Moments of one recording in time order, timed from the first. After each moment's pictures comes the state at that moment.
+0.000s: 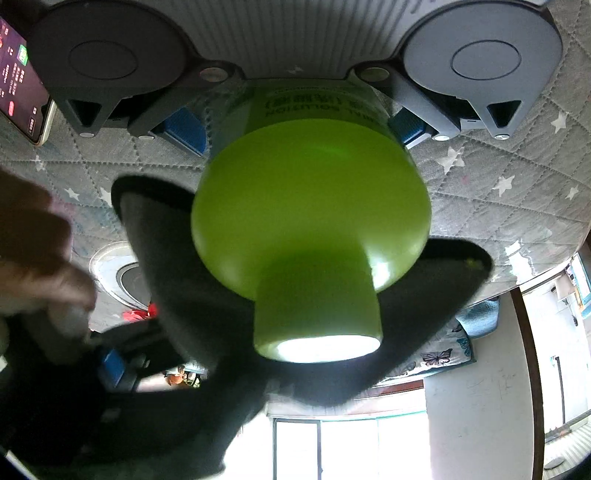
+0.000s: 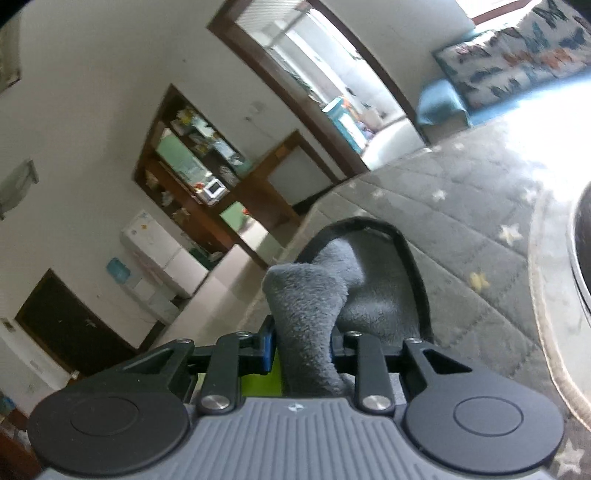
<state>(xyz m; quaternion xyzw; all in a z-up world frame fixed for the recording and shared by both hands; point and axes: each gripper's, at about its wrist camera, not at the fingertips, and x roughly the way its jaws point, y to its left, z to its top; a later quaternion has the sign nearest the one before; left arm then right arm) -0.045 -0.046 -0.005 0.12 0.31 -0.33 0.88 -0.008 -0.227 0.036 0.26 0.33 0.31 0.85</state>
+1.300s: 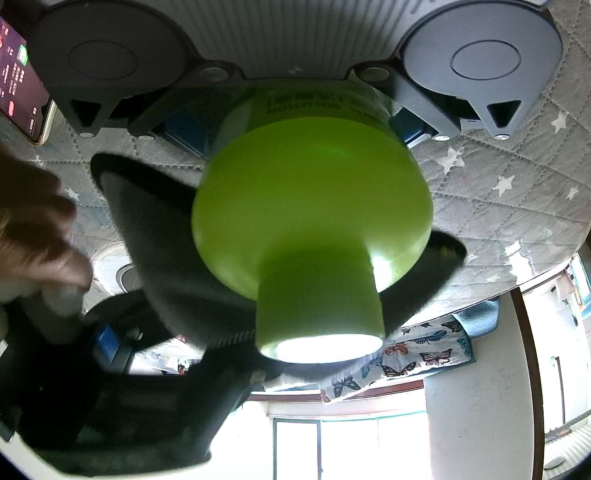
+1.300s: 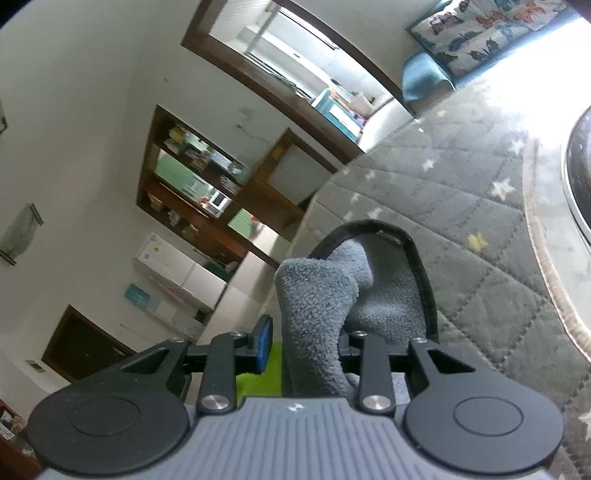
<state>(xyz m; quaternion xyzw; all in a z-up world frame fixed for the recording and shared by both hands) -0.040 -0.046 -0.009 0.12 0.31 -0.33 0.88 0.005 -0.238 0.016 0.34 0.34 0.32 0.82</state>
